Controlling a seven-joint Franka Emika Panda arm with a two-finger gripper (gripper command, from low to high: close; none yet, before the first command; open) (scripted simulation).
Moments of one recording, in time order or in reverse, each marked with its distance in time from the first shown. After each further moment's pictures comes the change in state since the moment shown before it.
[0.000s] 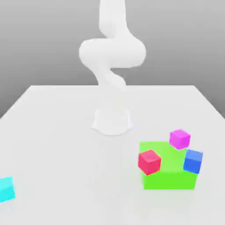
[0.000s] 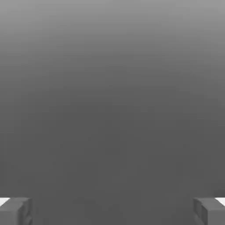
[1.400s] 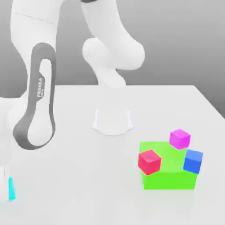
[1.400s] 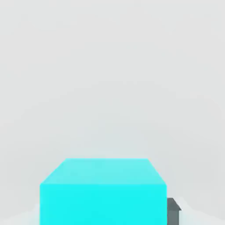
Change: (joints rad) arm -0.434 1.138 -0.170 -0.045 0.212 0.435 0.272
